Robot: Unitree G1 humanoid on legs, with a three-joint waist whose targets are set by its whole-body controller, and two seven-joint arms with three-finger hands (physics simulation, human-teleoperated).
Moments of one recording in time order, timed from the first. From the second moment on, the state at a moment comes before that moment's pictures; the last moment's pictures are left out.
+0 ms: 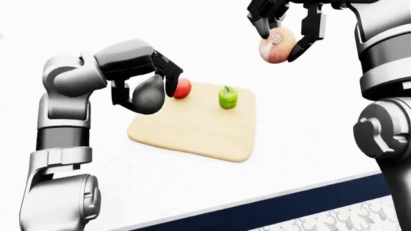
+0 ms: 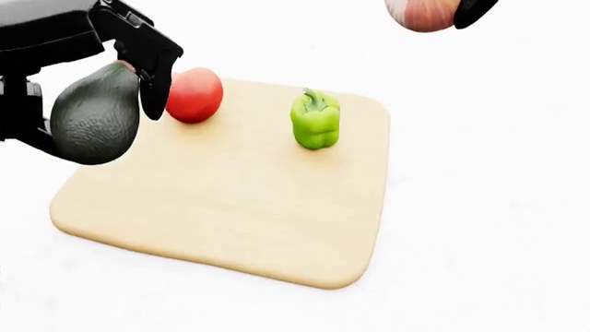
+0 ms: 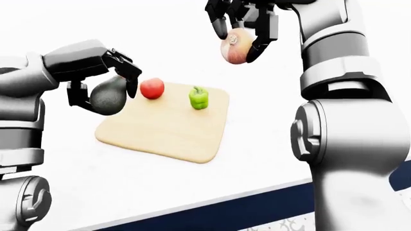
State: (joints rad) left arm -1.03 0.57 0.13 0.56 0.35 -0.79 -0.97; right arm -1.66 -0.54 -0.06 1.22 -0.66 -0.53 0.91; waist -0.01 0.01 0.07
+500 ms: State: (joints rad) left arm -1.11 0.54 0.09 0.83 0.38 -1.22 -0.94; right arm -1.65 -0.54 -0.06 1.22 -0.66 -0.54 0.91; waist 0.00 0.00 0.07
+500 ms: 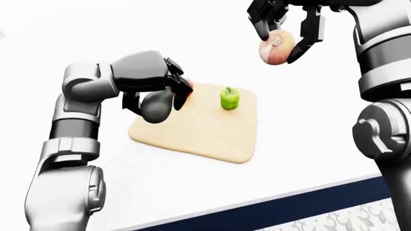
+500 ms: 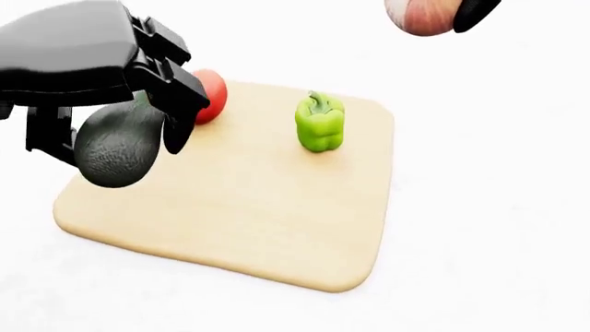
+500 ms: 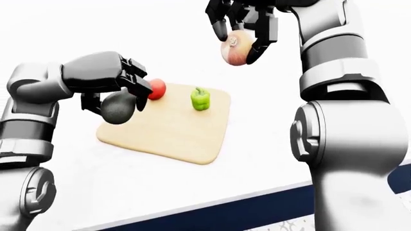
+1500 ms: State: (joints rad) left arm -1.15 0.54 0.04 1.06 0.78 -1.36 -0.54; right arm -1.65 -0.54 -0.06 1.22 -0.65 -0.53 0.92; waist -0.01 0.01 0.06
